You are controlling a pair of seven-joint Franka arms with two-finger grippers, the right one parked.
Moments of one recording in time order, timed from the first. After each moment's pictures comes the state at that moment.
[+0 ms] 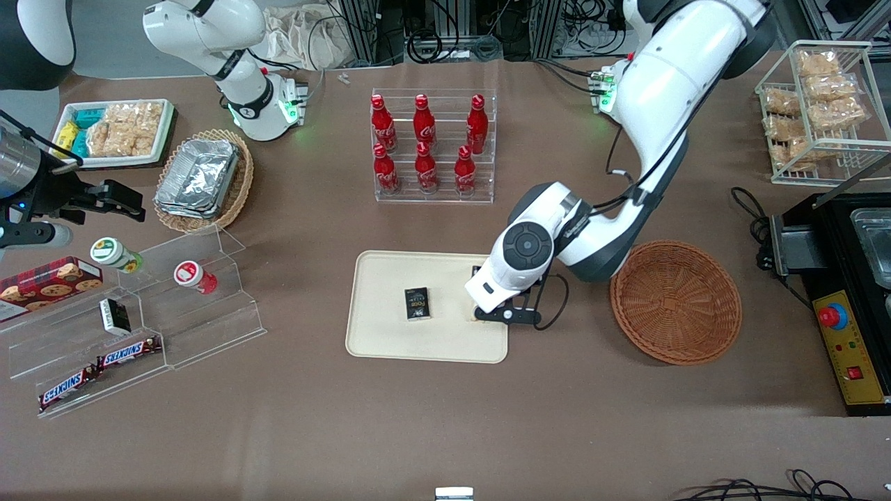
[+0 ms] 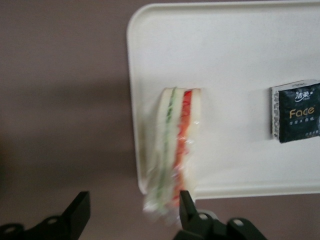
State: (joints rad) arm -0.25 0.68 -0.46 -1.43 0.22 1.92 -0.63
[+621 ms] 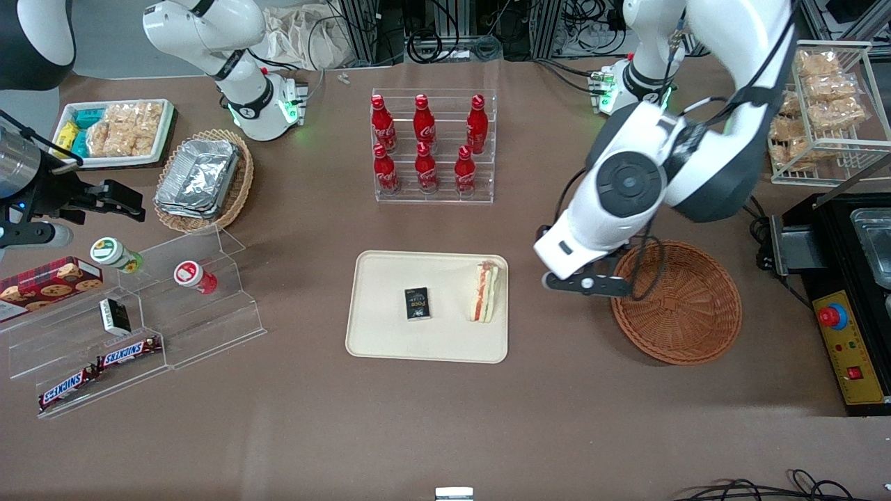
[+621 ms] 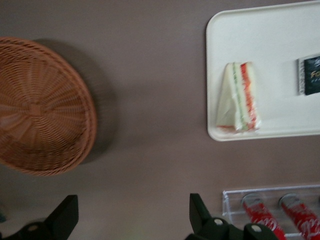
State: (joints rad) arm -0.08 0.36 -0.46 -1.46 0.15 1.62 -0.38
